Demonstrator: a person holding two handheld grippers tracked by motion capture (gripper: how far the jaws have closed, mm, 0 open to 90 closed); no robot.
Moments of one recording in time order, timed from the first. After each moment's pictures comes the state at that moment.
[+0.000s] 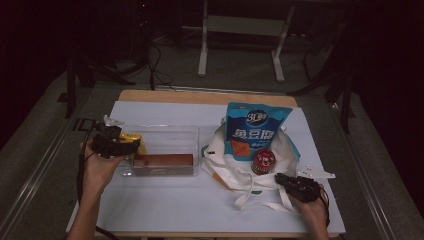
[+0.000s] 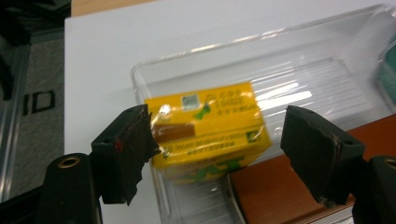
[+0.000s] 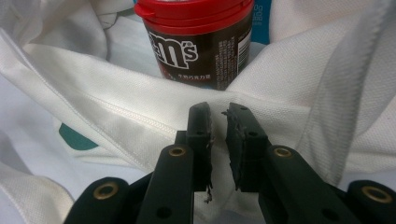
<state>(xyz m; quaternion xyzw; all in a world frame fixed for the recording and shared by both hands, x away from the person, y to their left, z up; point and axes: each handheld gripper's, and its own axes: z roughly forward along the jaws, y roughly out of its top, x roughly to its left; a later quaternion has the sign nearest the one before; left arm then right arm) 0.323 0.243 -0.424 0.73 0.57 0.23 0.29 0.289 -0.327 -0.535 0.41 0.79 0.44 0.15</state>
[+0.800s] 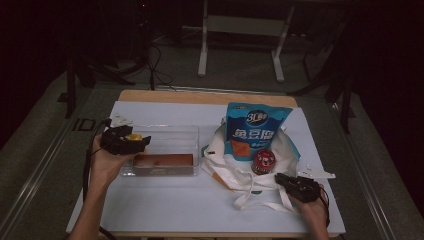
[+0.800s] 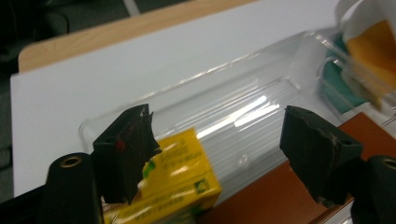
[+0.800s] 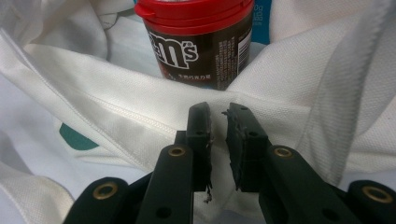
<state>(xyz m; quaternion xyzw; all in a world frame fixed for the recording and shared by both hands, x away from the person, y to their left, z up) 0.332 0.231 -0.424 0.77 0.48 0.23 0.36 0.289 -0.327 -0.535 0.41 0.79 0.44 0.15</state>
